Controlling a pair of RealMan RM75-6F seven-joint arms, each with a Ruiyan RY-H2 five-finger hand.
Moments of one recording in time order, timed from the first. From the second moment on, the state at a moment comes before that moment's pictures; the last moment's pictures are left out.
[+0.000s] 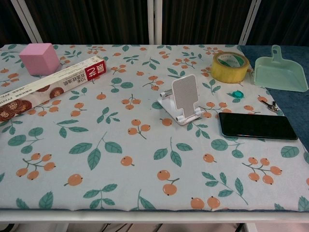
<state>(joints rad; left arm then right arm) -0.11 -1.17 -0.03 -1.53 1.57 1.52 0.07 0.07 -1.13 0.04 -1.55 -1.54 1.50 -0.06</state>
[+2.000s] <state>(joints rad) -0.14 -1.24 0.02 -1.35 1.57 1.43 -0.10 0.69 -1.32 0.04 -1.88 -0.57 1.05 -0.70</state>
